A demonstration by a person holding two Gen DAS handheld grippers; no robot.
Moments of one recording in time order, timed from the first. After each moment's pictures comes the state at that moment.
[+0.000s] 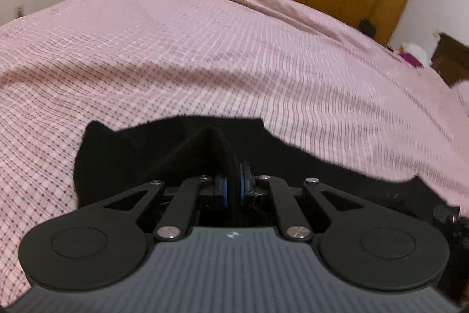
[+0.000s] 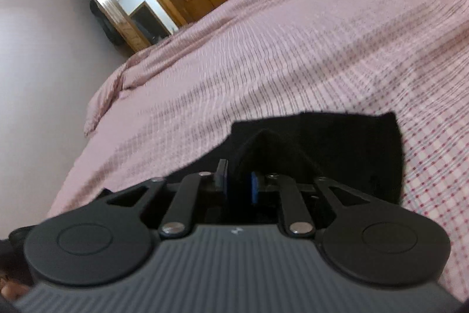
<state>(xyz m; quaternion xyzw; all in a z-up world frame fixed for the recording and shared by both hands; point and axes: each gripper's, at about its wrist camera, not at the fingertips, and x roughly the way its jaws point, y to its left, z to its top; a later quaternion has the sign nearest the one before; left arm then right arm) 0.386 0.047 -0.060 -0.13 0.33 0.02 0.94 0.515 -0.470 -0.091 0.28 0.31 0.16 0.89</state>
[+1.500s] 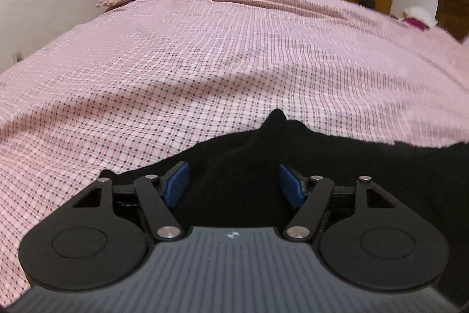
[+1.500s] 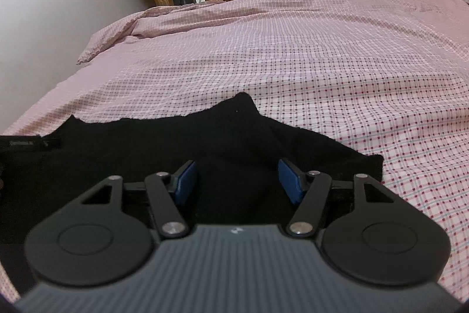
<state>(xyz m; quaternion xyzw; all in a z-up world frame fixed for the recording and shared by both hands) 0.388 0.050 -0.056 -0.03 0.33 0.03 0.94 0.509 -0.456 -0.089 0.09 0.30 0.19 0.93</state>
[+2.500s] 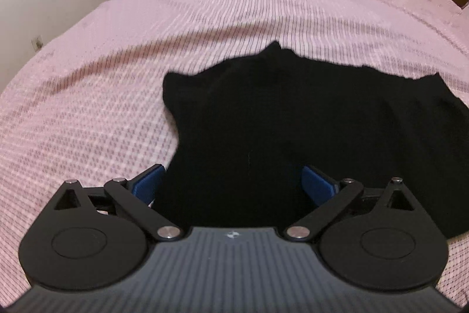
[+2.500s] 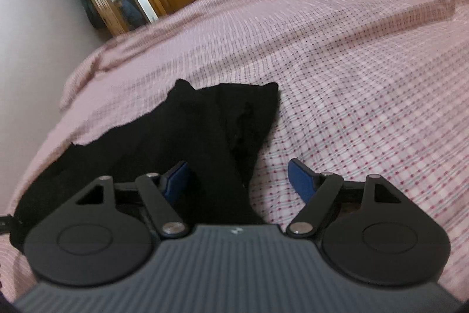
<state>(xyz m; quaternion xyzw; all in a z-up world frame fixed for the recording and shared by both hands) 0.265 0.040 -0.027 0.00 0.41 0.05 0.91 0.436 -0.525 -0.102 0.22 0.31 0.12 0.92</state>
